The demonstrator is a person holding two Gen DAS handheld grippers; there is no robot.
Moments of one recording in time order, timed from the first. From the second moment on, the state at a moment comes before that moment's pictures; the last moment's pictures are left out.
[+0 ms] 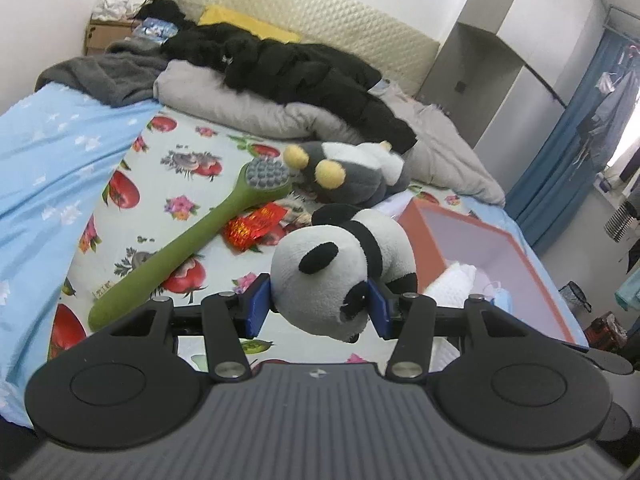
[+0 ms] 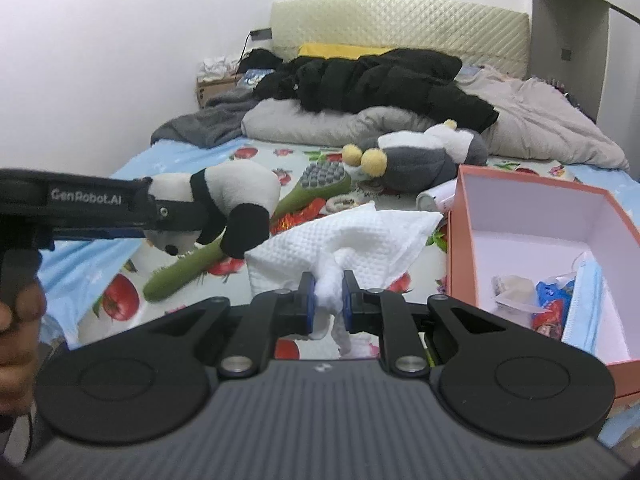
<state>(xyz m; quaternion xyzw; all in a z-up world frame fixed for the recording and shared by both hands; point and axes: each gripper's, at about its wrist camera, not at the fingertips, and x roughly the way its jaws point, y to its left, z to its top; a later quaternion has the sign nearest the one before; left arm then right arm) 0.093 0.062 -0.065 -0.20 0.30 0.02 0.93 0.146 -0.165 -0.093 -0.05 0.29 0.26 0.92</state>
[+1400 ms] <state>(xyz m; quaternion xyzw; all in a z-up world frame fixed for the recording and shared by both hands) 0.152 -0.106 -0.023 -0.13 0.32 -0.16 0.93 0.158 -0.326 -0.052 0.01 0.28 0.07 0.96</state>
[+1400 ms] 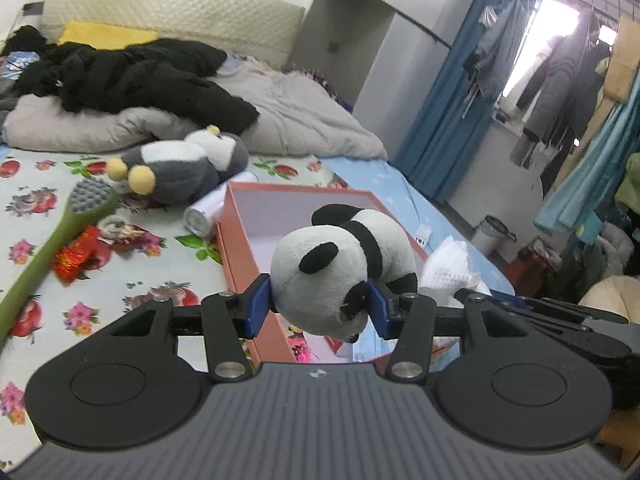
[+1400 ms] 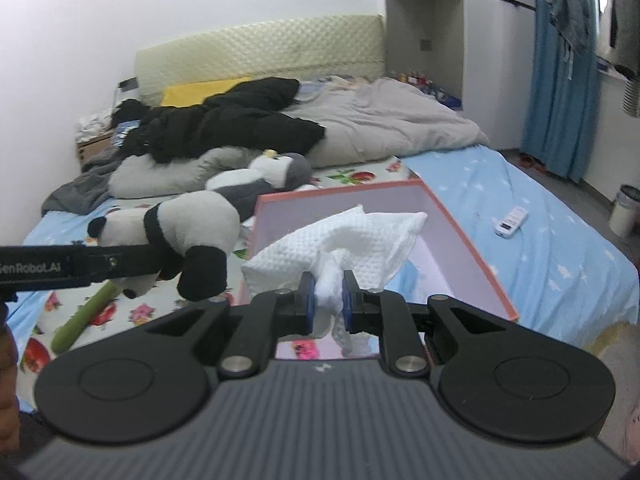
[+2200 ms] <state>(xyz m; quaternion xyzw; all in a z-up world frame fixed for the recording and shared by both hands) 0.308 -0.186 -0.094 -0.09 0.42 -0.19 0.88 0.263 -0.375 -0.111 0.03 0.36 0.04 0.93</state>
